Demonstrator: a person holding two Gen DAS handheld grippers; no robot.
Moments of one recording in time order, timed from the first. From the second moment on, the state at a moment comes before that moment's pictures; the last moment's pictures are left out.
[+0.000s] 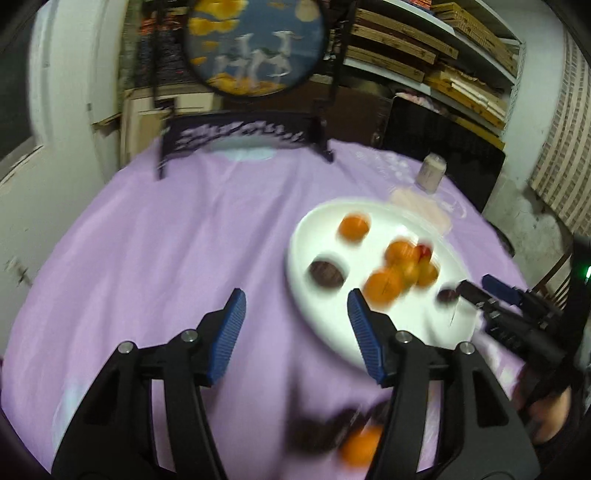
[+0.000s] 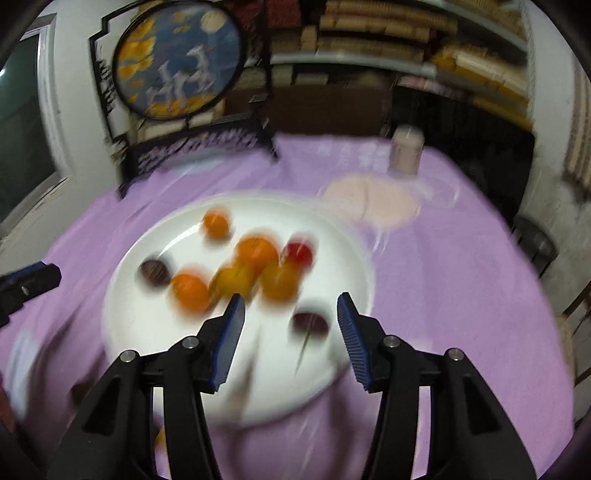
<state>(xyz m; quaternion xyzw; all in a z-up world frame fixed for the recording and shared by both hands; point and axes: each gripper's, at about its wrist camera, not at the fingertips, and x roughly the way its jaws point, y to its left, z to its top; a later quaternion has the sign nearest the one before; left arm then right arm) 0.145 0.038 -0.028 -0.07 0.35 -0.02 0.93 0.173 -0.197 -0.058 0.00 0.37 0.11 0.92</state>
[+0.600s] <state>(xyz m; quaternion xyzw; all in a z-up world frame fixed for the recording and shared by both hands) 0.036 0.083 -0.060 -0.06 0.37 -0.03 0.93 0.073 -0.121 -0.099 -0.06 0.47 0.22 0.85</state>
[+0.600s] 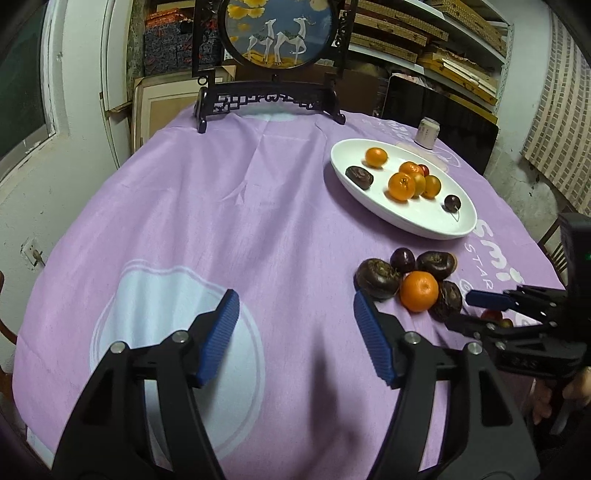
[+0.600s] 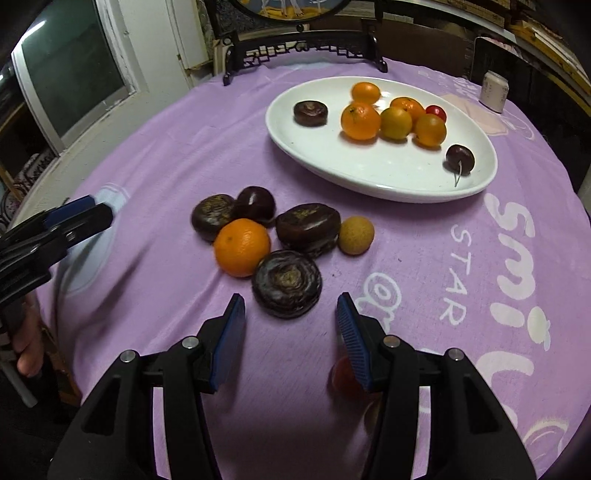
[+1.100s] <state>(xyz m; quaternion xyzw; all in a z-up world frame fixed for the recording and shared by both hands) 0.029 0.050 -0.060 -0.04 0.39 -0.07 0.92 0.056 -0.154 -0.066 -0.04 0.40 0.20 0.89</state>
